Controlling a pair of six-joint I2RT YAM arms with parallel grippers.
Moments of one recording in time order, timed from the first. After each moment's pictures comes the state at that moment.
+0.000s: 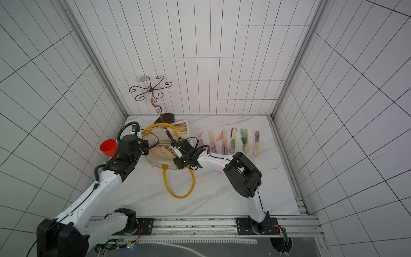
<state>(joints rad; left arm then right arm) -0.21 1.06 0.80 -0.23 -0.32 -0.03 0.88 2.02 1.39 -0.21 -0.10 0.11</state>
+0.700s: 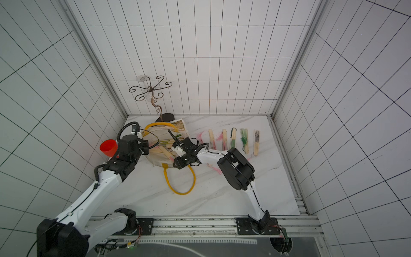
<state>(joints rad) -0.21 1.06 0.80 -0.23 -0.32 -0.03 0.82 2.14 1.45 -0.22 -0.42 0.21</state>
